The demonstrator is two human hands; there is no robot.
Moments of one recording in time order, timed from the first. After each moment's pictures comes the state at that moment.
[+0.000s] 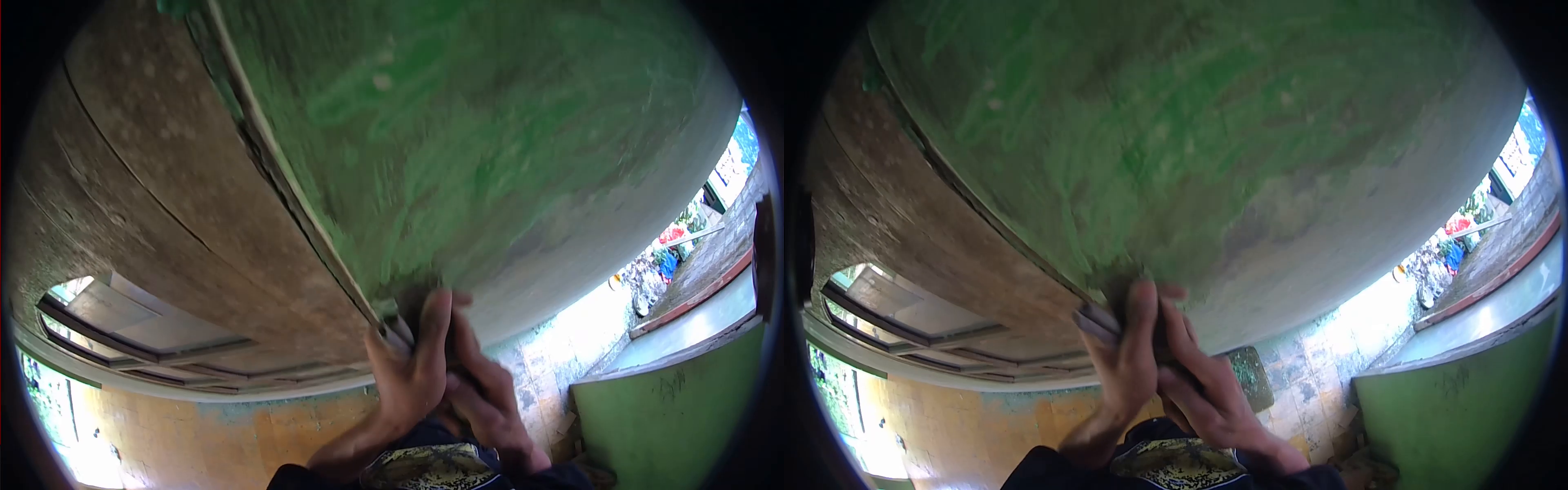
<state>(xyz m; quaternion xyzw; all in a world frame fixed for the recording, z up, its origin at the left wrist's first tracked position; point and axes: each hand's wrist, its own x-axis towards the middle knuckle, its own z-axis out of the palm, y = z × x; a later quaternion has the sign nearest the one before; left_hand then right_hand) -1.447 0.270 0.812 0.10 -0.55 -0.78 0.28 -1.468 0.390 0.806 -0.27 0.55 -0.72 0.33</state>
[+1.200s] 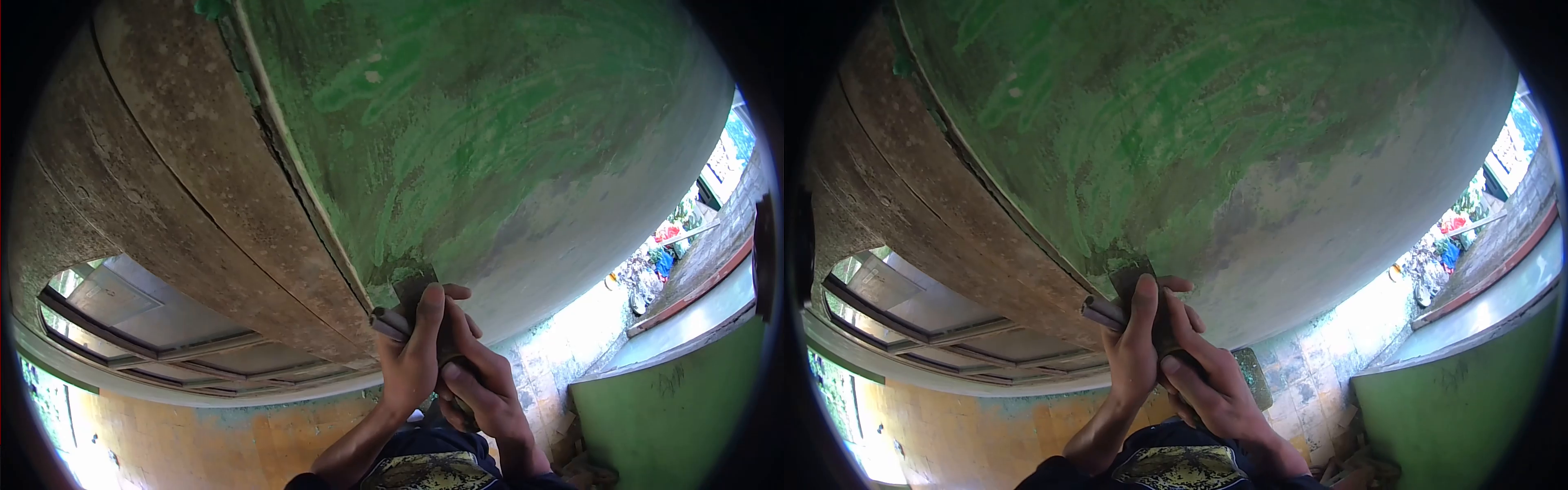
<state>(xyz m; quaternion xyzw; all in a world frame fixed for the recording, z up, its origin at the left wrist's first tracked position) -1.446 0.274 0.788 0.10 -0.50 -0.83 0.23 -1.459 0.398 0.800 -0.21 0.56 -0.72 0.35</state>
